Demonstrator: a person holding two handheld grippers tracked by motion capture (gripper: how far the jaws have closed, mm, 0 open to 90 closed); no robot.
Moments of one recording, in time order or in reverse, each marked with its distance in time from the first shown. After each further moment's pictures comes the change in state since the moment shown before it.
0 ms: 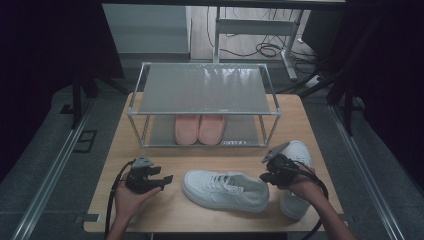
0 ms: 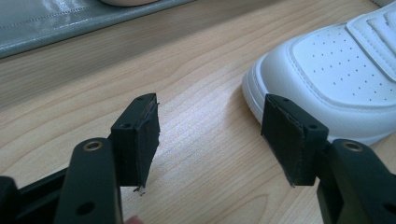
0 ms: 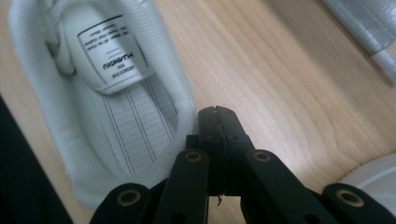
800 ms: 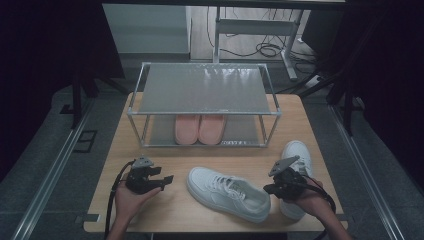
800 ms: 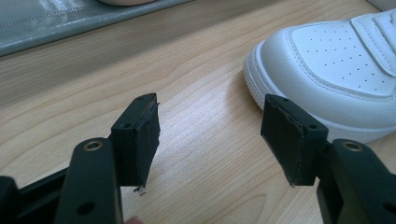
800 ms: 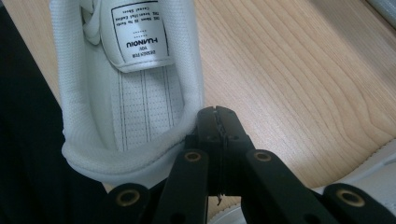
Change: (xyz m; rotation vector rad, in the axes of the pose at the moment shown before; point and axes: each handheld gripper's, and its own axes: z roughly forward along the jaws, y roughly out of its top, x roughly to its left) left arm -0.001 0.000 0.001 0.000 -0.007 -0.005; right arm 0.019 -0.030 -0.009 -0.051 0.022 -0.013
